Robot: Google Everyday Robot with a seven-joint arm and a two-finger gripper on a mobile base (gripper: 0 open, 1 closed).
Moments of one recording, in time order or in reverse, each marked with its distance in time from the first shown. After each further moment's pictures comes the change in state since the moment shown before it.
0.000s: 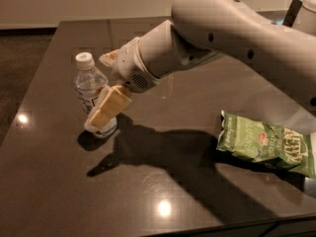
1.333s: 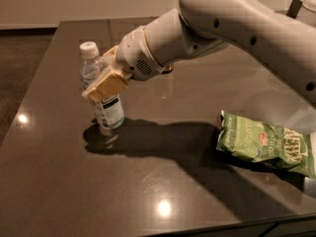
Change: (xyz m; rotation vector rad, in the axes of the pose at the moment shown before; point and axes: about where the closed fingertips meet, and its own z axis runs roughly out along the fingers) arm -0.011 -0.018 -0.011 -0.028 -0.067 0.055
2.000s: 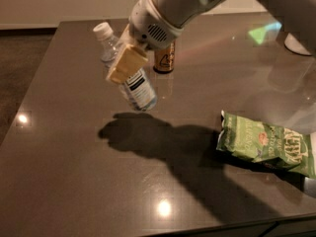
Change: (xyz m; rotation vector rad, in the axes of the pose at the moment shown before) arm 0.000 -0.025 -0.054 0.071 0.288 -0.012
